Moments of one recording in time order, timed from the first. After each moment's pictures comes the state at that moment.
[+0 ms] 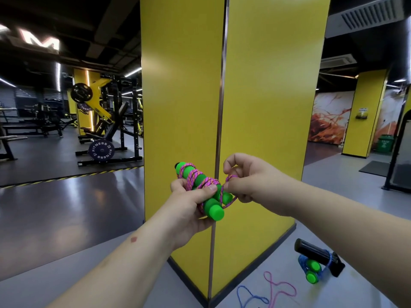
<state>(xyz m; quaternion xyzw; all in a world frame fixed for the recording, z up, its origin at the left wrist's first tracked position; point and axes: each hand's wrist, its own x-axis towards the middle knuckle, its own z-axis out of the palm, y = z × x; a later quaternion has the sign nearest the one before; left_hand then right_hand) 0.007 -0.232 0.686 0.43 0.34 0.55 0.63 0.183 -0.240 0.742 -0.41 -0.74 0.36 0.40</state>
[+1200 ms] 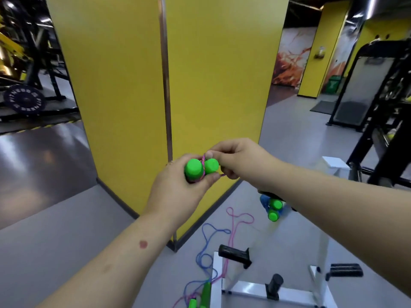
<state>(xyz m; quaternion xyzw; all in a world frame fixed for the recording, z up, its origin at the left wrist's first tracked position) 0.105 -0.147 0.568 0.71 0.43 0.46 0.31 0.280 -0.153 0.621 -0.57 -0.64 0.32 0.41</state>
